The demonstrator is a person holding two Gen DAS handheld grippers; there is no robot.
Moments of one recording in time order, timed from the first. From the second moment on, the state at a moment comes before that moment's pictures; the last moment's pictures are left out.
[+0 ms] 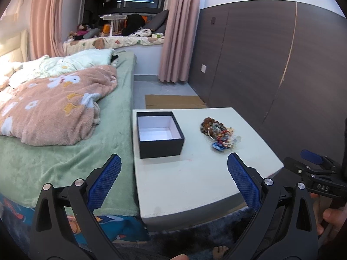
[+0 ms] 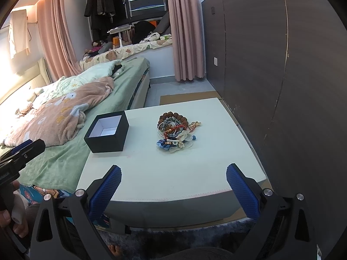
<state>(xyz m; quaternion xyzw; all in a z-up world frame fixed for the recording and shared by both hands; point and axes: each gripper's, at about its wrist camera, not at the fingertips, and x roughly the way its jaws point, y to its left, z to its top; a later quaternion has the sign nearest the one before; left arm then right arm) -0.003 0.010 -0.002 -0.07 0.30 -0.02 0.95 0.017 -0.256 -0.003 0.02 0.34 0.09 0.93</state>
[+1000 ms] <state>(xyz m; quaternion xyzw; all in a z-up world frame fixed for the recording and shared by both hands) 0.091 -0.034 0.023 -0.09 0.36 -0.12 0.92 0.109 -0.312 0.003 0.18 0.40 0.11 0.89</state>
